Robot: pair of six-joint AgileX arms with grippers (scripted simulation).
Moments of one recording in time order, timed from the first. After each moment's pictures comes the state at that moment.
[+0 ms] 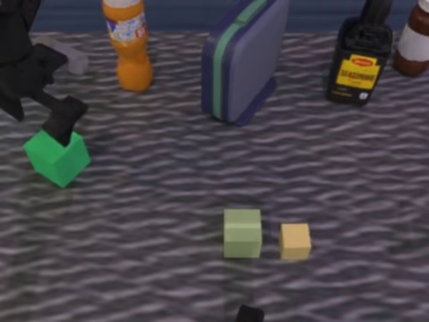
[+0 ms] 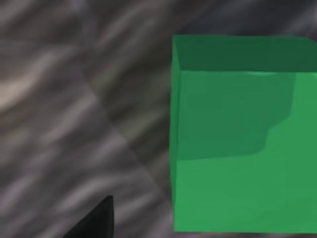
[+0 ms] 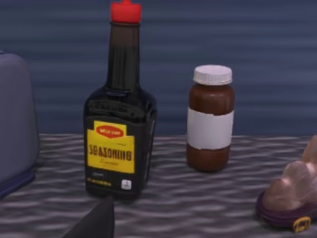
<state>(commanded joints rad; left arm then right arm) -0.06 2.20 1.83 -1.20 0.00 0.54 0.01 0.00 0.00 0.00 0.00 0.00</state>
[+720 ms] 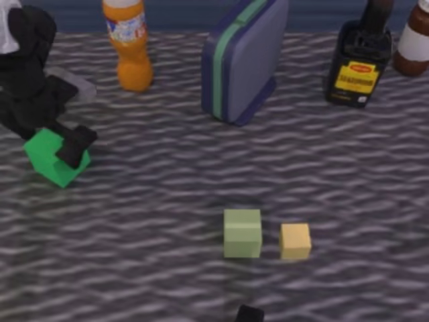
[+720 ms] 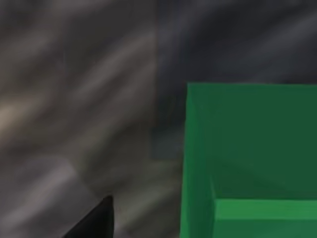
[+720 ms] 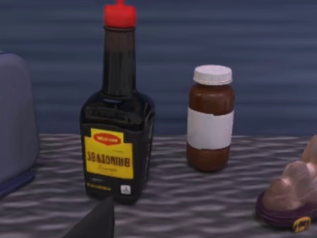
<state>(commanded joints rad) -0.06 2.27 1.68 -0.98 0.00 0.54 0.01 0.00 0.00 0.00 0.00 0.00</state>
